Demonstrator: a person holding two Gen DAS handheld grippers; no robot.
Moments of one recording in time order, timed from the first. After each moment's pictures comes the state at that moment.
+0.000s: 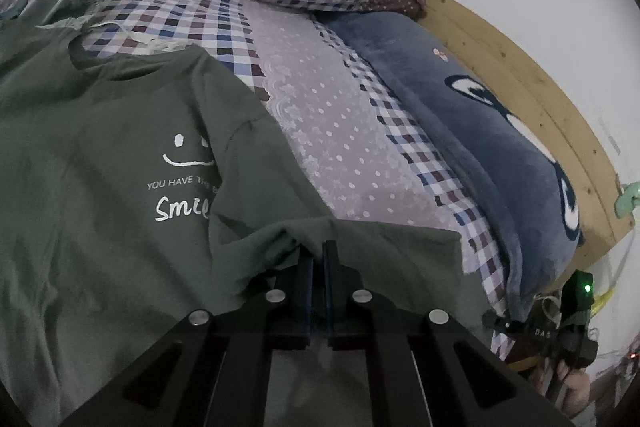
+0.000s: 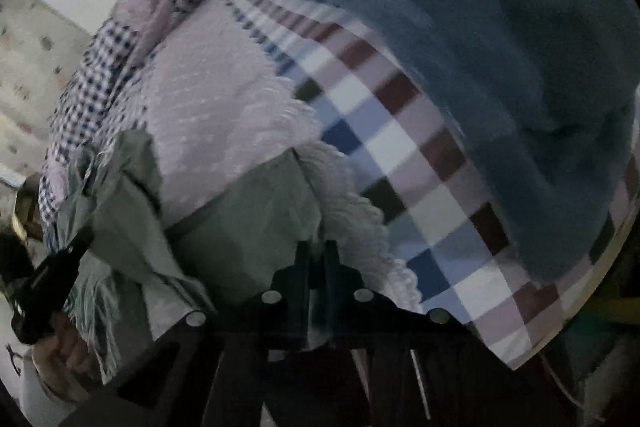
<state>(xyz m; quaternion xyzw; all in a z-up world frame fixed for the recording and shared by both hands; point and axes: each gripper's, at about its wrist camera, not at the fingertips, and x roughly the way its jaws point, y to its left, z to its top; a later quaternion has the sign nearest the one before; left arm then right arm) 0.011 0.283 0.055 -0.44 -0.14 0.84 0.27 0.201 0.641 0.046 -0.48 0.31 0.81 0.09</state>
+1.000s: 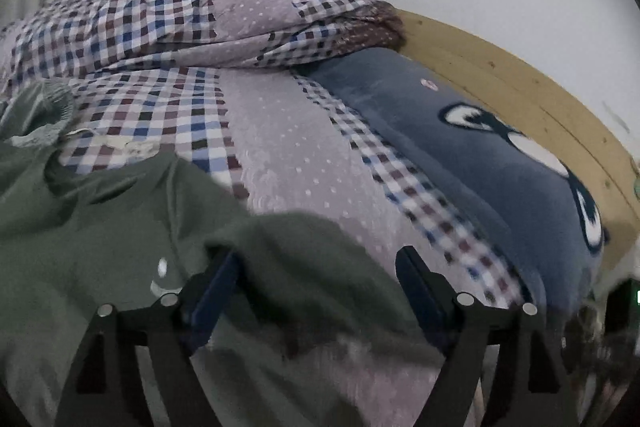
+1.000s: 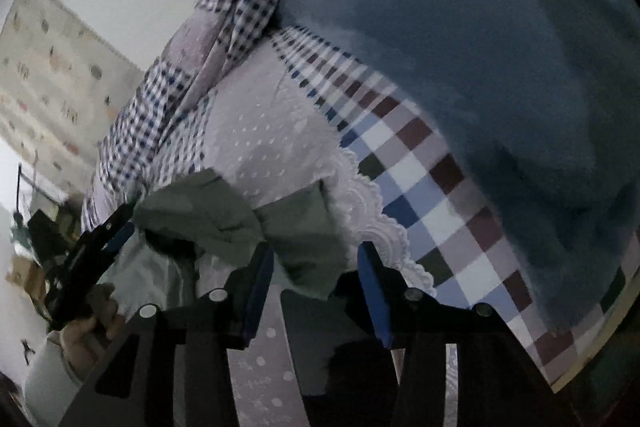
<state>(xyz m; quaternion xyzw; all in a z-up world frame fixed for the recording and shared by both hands) -0.019 0.327 0.090 -0.35 -0.06 0.89 0.28 0.185 0.650 0.071 -0.38 0.33 0.86 0.04</state>
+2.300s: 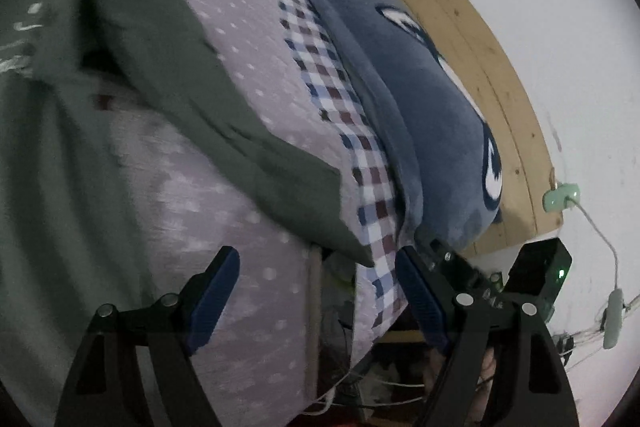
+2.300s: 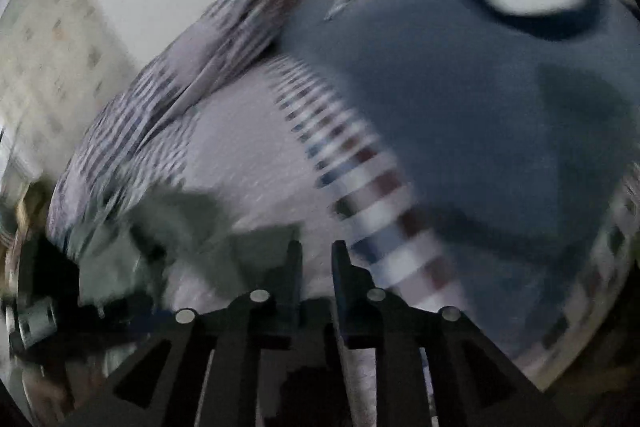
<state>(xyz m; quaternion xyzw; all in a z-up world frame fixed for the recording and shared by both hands) 0.050 0.390 0.039 -0.55 -0.22 0.70 0.39 0.213 0.670 0.098 -0.34 0.25 0.90 0.10</state>
